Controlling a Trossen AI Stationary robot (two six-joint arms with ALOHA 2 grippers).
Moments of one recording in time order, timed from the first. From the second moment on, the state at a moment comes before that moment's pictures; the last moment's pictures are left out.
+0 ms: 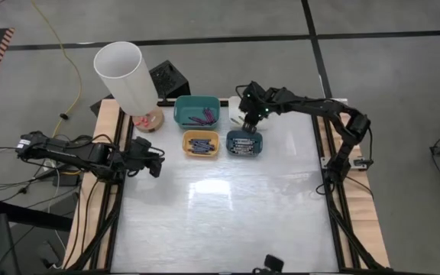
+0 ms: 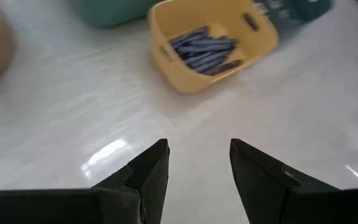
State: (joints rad) left arm -0.15 0.64 0.50 -0.63 -0.51 -0.94; right arm -0.61 1.70 1.28 -0.57 -0.09 -0.19
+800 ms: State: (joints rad) left arm -0.14 0.13 0.50 -0.22 -0.54 -0.41; right arm -0.67 1.09 1.29 -0.57 -0.46 -0.10
